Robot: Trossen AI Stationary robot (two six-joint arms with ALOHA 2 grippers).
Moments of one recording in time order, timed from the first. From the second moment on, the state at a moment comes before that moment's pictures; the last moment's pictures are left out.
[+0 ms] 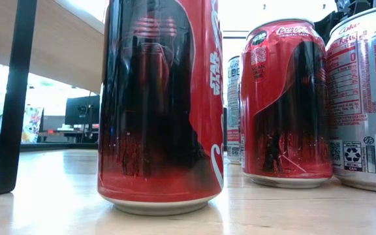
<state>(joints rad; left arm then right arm) 0.00 0.15 0.06 0.33 0.03 -0.22 -0.07 0.39 0.15 0.39 0.08 -0.30</state>
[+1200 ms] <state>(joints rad) 0.00 0.15 0.06 0.64 -0.28 -0.14 -0.07 0.50 0.15 0.69 0.30 0.06</state>
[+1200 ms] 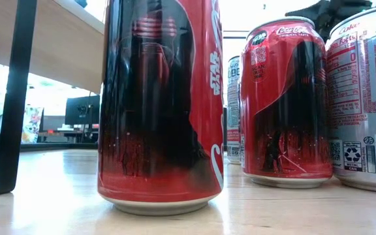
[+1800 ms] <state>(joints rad) 0.00 0.26 0.06 0.70 -0.32 -0.12 -0.12 0.77 0.15 0.54 0.48 -0.10</state>
